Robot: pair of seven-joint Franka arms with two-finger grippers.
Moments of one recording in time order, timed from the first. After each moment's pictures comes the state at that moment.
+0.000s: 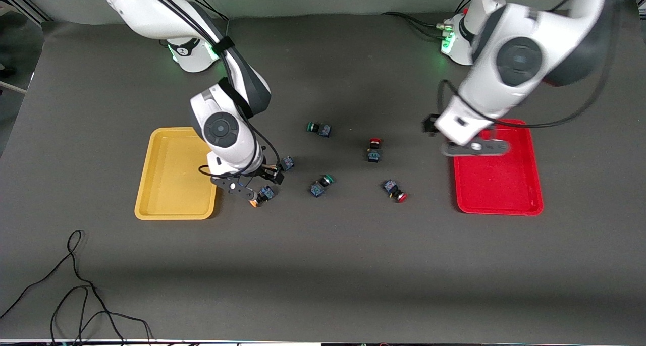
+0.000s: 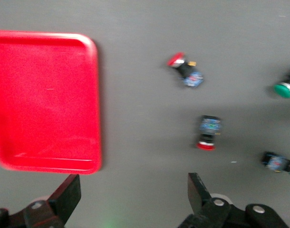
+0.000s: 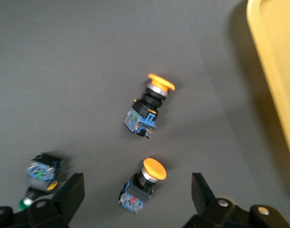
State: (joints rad) left arm -0.34 0.06 -0.12 -1.89 -0.03 1.83 -0.45; right arm 0.49 0.45 0.05 -1.86 0.00 2.25 1.02
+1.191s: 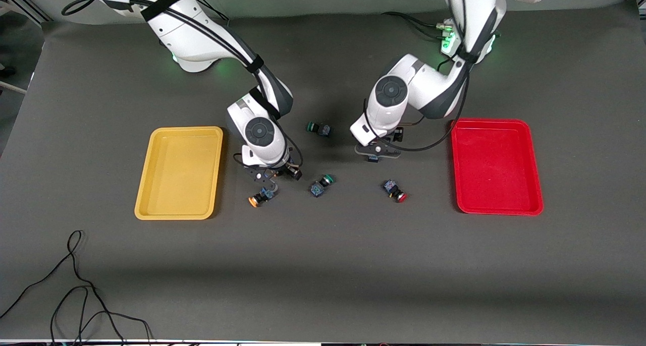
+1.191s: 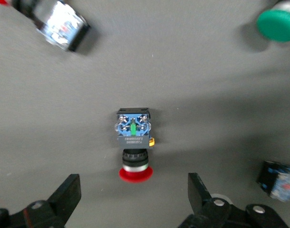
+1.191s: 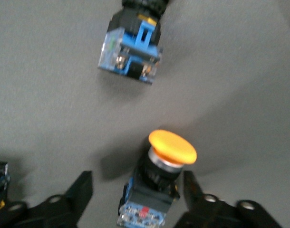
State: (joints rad) left arm -0.60 0.37 -0.12 -2.11 -0.05 2.39 -0.54; right arm 0.57 0.60 0.07 -1.91 0.00 2.43 1.28
